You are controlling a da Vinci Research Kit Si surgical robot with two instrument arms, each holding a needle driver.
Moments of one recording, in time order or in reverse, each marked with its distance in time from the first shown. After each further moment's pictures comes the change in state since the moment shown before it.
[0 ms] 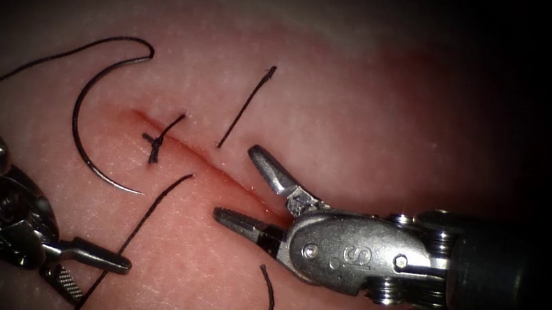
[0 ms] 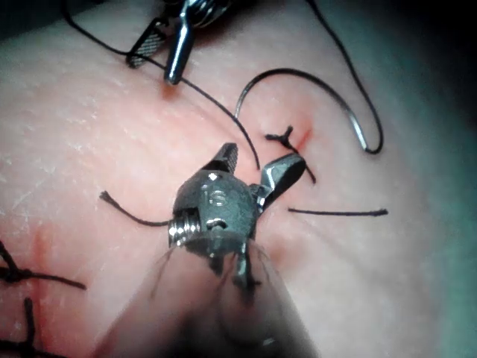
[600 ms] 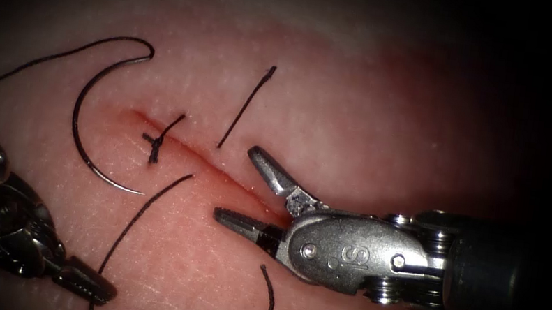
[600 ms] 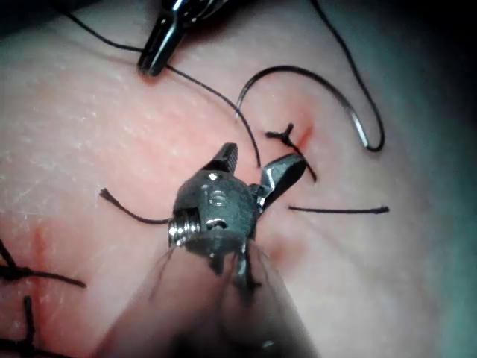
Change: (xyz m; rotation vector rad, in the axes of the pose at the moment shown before) right arm 0.000 0.000 0.000 -0.003 0.001 -0.003; left arm 0.001 -0.002 -0.001 -0.004 0.034 -0.019
